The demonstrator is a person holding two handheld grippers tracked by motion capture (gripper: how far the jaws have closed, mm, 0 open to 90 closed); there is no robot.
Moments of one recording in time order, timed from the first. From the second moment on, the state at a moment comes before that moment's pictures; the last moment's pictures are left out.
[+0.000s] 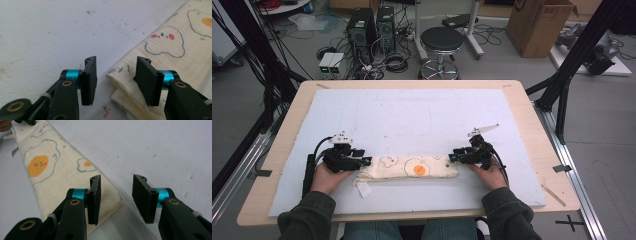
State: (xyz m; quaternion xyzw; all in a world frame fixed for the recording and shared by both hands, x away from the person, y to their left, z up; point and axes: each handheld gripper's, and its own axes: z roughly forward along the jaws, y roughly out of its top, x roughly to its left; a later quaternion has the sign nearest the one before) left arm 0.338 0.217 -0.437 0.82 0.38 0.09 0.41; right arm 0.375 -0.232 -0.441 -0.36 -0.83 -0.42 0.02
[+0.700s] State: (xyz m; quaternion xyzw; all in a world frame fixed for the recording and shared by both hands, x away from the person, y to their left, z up) left arm 0.332 0.207 -0.435 0.84 0.36 0.09 0.40; right arm 0.374 -0.225 -0.439 -0.34 -0.85 -0.40 0.04
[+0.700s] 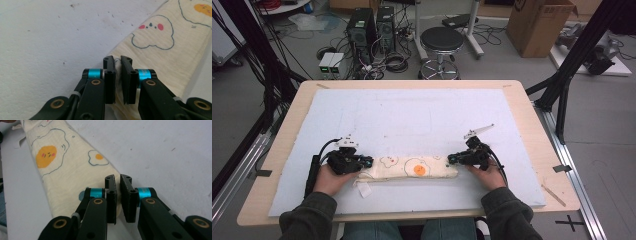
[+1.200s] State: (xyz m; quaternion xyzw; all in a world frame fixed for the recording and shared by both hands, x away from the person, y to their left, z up) left arm 0.355 0.198 -0.414 0.81 0.39 0.14 0.43; right arm 0.398 -0.229 -0.408 -0.35 -0.85 -0.41 -0.01
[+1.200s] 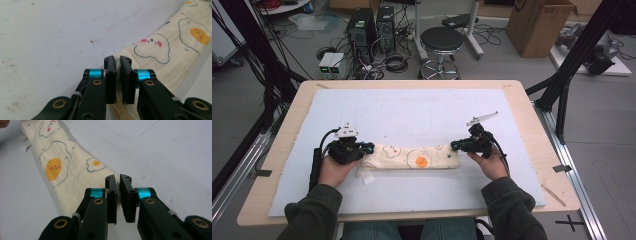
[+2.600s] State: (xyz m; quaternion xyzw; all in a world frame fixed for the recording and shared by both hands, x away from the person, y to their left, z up) left arm 0.393 0.194 -0.413 0.77 0.43 0.17 0.44; right arm 0.443 -0.236 -0.403 -0.40 -0.80 -0.44 -0.04
